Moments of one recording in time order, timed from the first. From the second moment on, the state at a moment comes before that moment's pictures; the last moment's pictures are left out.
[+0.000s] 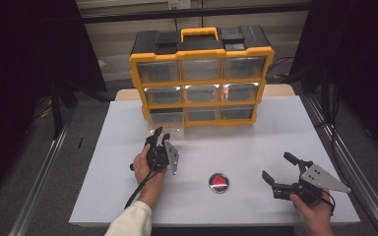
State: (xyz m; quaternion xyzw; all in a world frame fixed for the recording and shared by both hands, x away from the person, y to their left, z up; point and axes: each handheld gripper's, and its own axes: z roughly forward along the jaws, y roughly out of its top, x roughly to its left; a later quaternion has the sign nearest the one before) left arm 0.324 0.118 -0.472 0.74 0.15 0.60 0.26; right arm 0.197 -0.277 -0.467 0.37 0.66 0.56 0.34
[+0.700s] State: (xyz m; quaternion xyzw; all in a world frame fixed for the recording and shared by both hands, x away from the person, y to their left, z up) left arm 0.323 0.126 -0.465 0.71 0.28 0.52 0.38; right arm 0.196 -0.277 -0.466 0.37 0.66 0.56 0.33
